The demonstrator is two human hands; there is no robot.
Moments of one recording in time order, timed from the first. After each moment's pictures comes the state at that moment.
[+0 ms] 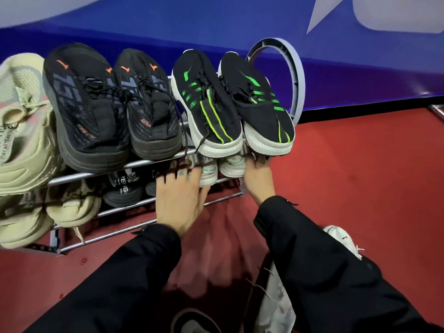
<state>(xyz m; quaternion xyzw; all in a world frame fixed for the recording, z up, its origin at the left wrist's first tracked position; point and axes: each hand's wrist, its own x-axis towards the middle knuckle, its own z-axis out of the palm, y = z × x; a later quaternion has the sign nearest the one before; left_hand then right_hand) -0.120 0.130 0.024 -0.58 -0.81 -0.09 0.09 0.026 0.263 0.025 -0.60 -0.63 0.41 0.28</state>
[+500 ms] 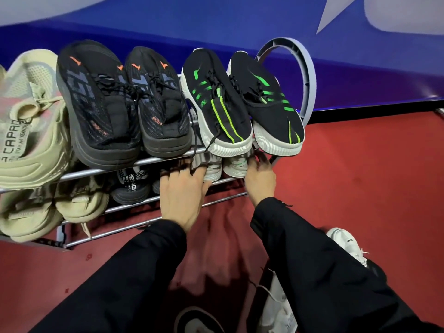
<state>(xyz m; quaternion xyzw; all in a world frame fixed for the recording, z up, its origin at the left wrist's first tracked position) -0.127 0.133 0.025 -0.55 -0.82 -0.10 0.07 0.011 0.253 0.018 -0.64 -0.60 0.36 0.30</state>
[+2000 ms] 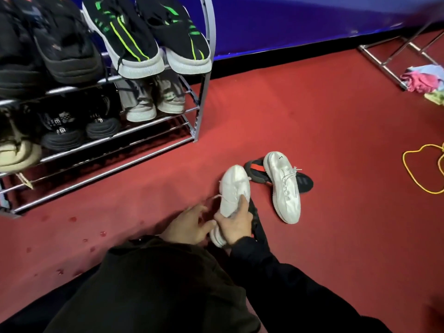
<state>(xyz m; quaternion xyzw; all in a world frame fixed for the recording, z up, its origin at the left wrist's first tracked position) 0.040 -0.013 -0.038 -0.56 -0.67 -0.10 -0.48 0.194 0.012 -0.055 -0.76 -0.47 0.42 0.16</state>
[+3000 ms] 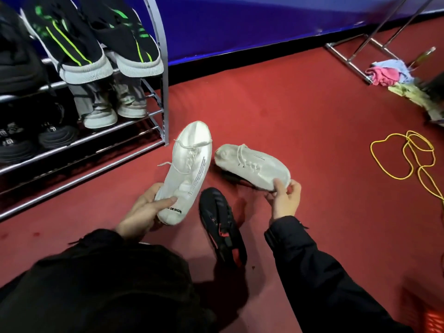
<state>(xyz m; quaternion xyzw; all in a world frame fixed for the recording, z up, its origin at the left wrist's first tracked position) 0.028 0.011 0.009 -0.28 -0.54 -0.42 -0.67 0.357 0.079 -0.010 -0.69 -0.24 0.39 0.56</state>
